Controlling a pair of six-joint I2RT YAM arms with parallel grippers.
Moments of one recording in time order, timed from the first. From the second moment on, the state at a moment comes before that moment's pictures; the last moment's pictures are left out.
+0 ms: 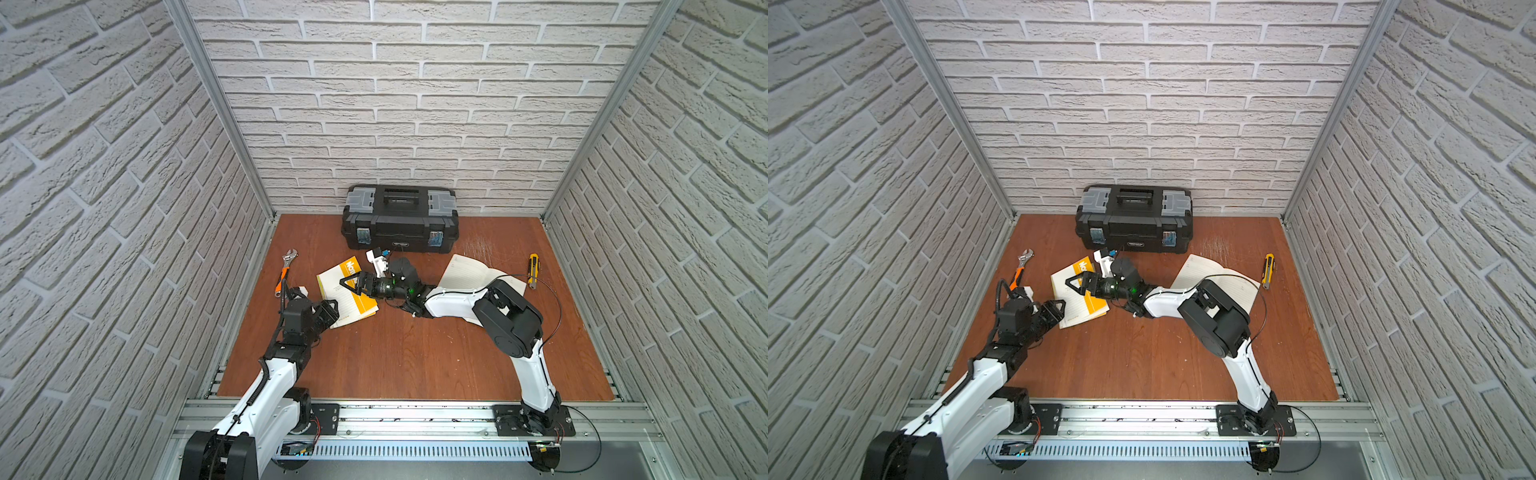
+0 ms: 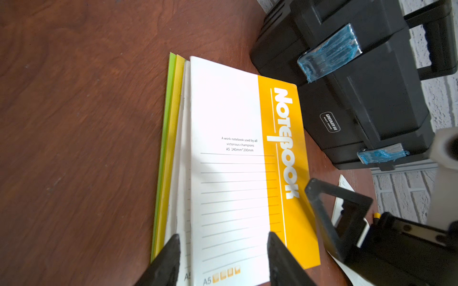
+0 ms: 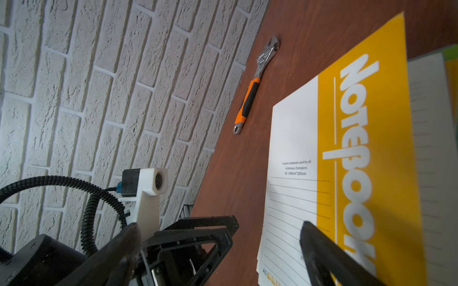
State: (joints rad) left arm -0.12 0.86 0.26 0.02 0.12 -0.77; right arm 0.79 2.12 1.31 0.55 -0.44 0.97
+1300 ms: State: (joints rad) left arm -0.07 1.56 0.48 0.46 0.26 -0.75; right arm 0.76 2.26 1.32 0.58 -0.42 0.96
